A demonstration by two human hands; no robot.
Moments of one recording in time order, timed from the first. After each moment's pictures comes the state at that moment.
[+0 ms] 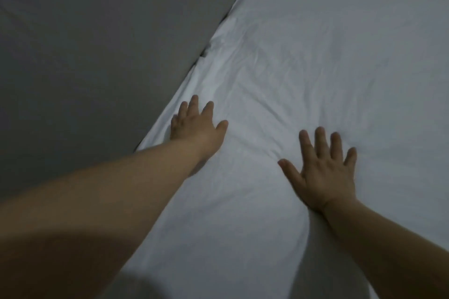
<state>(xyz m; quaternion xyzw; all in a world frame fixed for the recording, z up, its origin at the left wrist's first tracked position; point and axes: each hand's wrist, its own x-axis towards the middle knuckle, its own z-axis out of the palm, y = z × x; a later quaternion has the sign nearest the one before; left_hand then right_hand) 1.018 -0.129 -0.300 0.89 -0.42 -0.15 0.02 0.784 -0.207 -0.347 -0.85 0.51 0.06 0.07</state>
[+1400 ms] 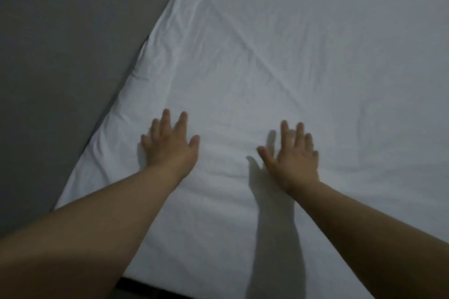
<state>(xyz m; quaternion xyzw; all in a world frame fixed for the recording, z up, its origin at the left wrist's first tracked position) 0.846 0.169 -0.288 0.91 -0.37 -0.18 -0.01 0.630 0.071 -0.291 -0.77 0.59 0.10 0.22</state>
